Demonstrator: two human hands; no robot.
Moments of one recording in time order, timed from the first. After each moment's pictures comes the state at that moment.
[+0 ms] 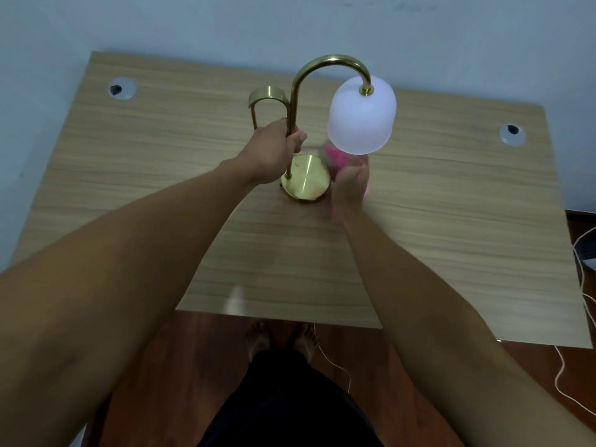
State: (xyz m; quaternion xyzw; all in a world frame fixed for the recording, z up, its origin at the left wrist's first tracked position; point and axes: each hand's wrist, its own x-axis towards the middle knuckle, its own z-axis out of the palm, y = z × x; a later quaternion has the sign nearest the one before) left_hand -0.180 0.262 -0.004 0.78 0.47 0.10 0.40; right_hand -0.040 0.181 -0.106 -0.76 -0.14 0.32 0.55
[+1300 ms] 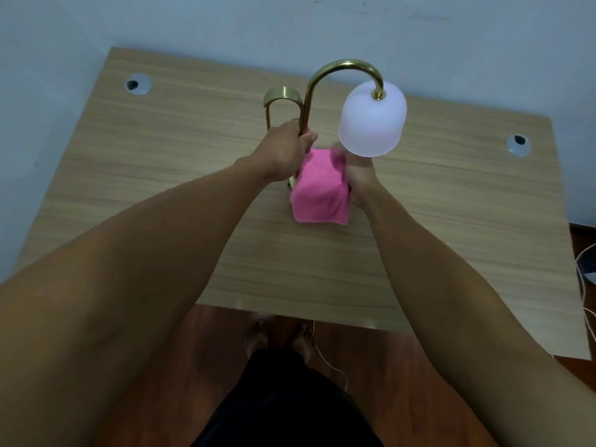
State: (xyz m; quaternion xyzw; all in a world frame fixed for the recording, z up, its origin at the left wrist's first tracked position) left_hand -0.178 0.251 0.012 0.76 0.49 0.10 0.41; right_hand -0.002 0.202 -0.096 -0.65 -0.19 0.50 0.55
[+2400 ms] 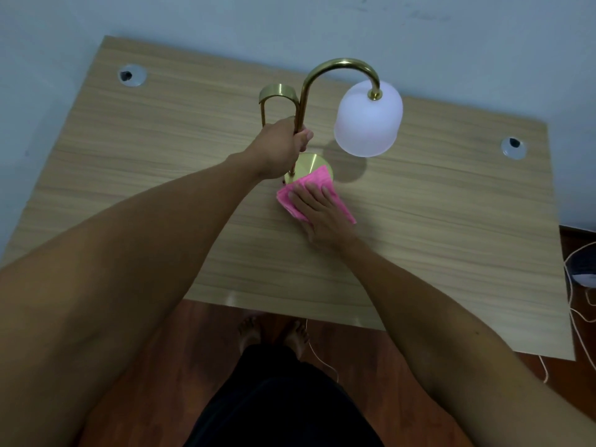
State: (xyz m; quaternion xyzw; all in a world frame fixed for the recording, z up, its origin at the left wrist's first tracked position) left_hand -0.181 0.254 0.008 0.76 0.49 0.10 0.41; right_hand -0.038 0.123 -0.173 -0.58 -0.80 0.05 0.15
